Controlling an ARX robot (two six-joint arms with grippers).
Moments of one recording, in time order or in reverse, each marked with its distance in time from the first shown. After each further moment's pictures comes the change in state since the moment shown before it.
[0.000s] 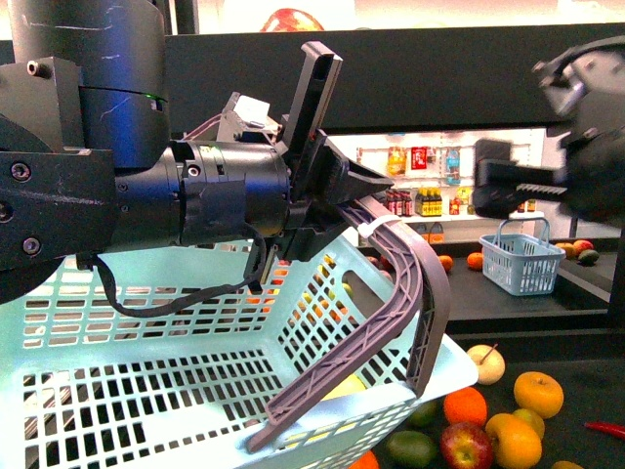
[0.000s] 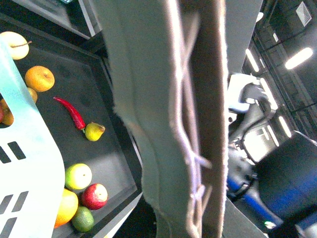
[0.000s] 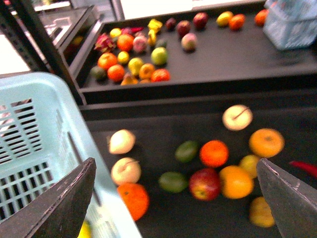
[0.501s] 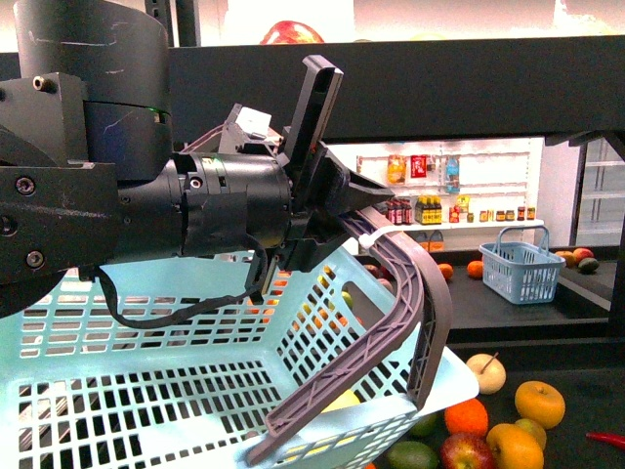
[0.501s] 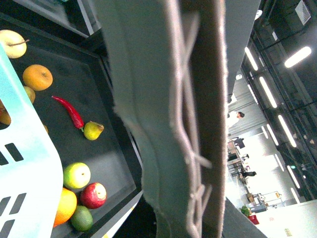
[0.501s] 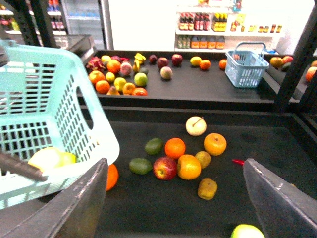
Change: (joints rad) left arm 0.000 0.000 0.000 0.000 0.000 -0.001; right arm 0.039 -0.979 -0.774 -0.038 0.087 -0.138
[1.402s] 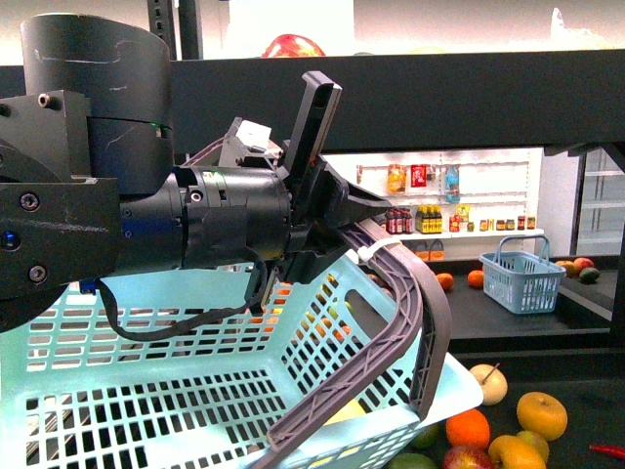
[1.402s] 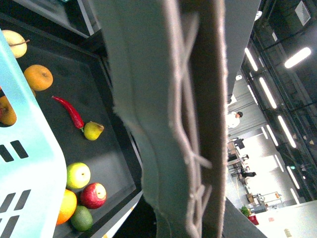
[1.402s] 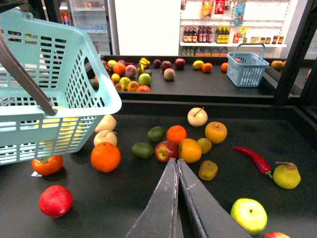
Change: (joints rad) left arm 0.002 0.000 0.000 0.000 0.000 -0.002; right arm -0.152 -0.559 -0.306 -0.216 -0.165 0.007
